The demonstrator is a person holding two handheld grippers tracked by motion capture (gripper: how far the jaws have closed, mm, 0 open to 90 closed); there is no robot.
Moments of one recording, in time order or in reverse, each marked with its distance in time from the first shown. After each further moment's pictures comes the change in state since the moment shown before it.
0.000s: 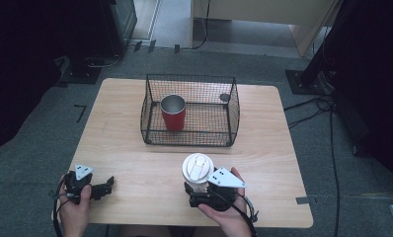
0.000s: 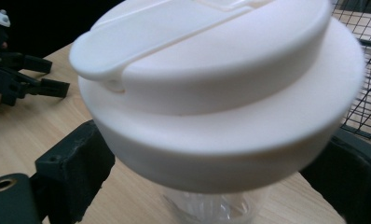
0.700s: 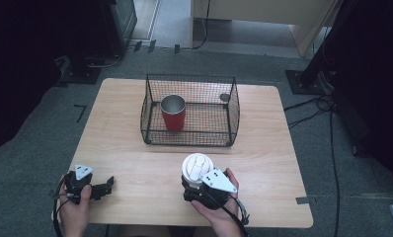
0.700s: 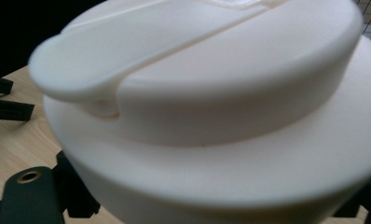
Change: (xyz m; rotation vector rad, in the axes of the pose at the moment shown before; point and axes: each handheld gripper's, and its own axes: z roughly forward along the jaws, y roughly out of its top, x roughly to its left) left arm 0.000 0.000 0.000 0.001 0.000 0.002; right arm 0.012 -0.005 0.016 -0.084 -0.126 0.006
